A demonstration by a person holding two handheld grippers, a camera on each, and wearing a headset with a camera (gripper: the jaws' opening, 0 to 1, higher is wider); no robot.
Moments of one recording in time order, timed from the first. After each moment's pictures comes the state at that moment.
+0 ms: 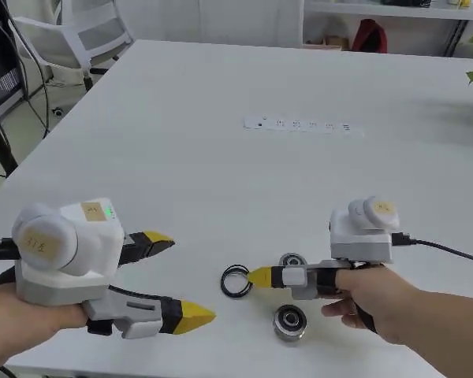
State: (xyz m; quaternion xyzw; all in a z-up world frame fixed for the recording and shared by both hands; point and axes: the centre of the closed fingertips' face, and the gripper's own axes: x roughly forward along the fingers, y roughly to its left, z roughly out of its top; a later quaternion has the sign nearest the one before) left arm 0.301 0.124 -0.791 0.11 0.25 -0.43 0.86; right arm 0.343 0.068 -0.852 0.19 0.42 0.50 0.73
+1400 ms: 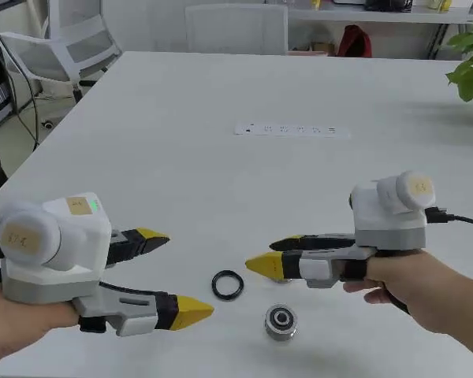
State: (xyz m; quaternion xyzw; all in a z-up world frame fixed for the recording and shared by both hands) left arm 0.299 0.116 -0.769 0.10 0.23 -0.43 0.87; right arm 0.335 0.041 -0.778 0.08 0.29 0.56 0.77
